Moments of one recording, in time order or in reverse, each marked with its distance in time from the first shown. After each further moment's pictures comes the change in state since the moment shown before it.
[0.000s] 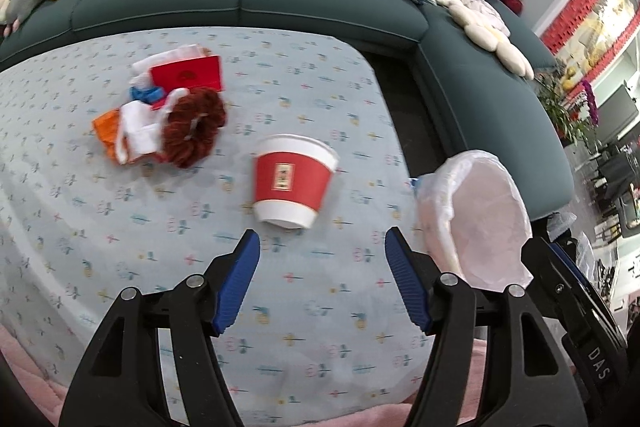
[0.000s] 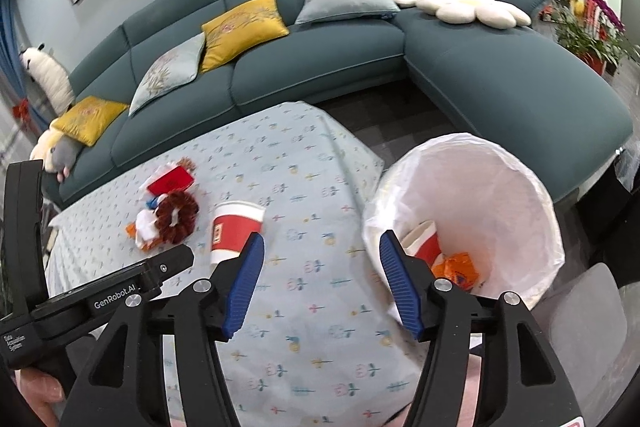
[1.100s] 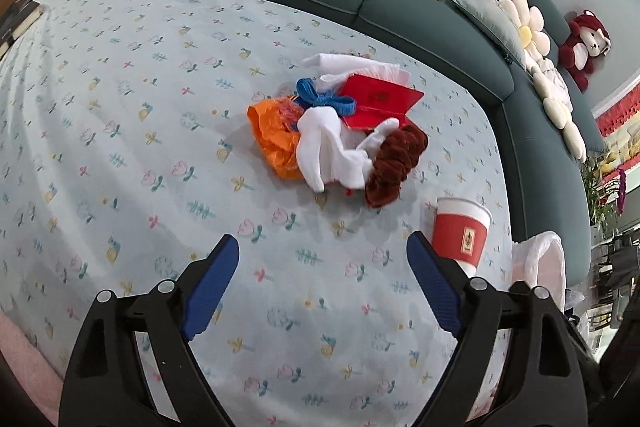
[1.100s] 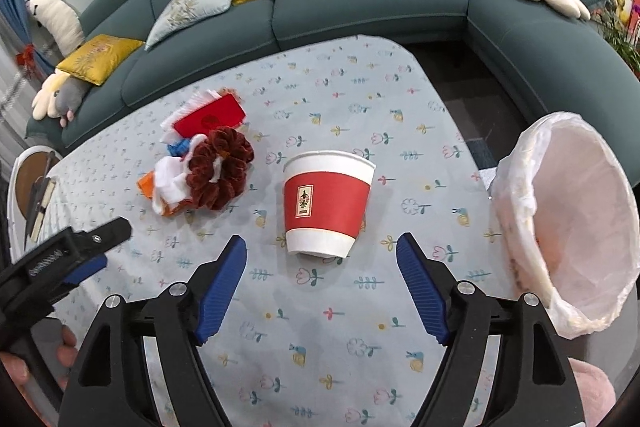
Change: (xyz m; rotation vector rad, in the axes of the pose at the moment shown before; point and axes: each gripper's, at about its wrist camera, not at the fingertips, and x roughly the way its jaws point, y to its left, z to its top) left arm 0.004 0.173 0.022 -0.268 -0.019 0.078; right arm 0.101 0.112 -0.014 -0.090 0.192 0.020
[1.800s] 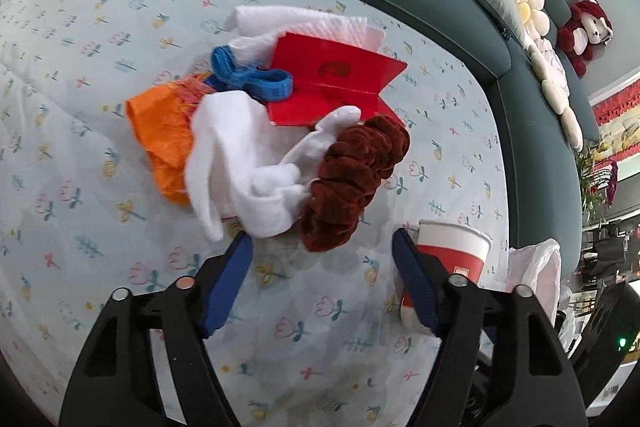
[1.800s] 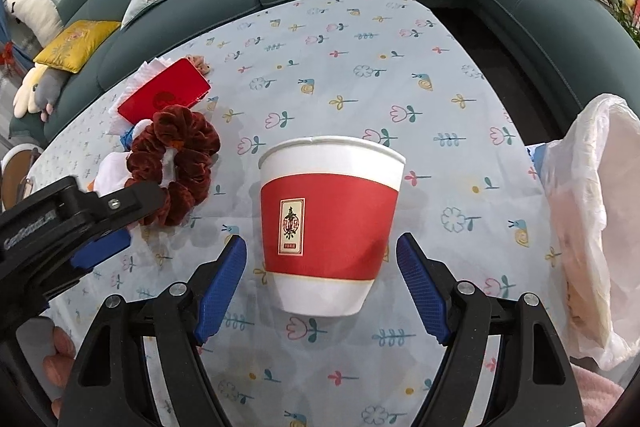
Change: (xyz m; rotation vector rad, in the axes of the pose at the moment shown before) left arm 0.084 -0.042 0.025 -0.009 0.131 -0.059; right arm 0.085 0.005 0.014 0.023 0.103 -0.017
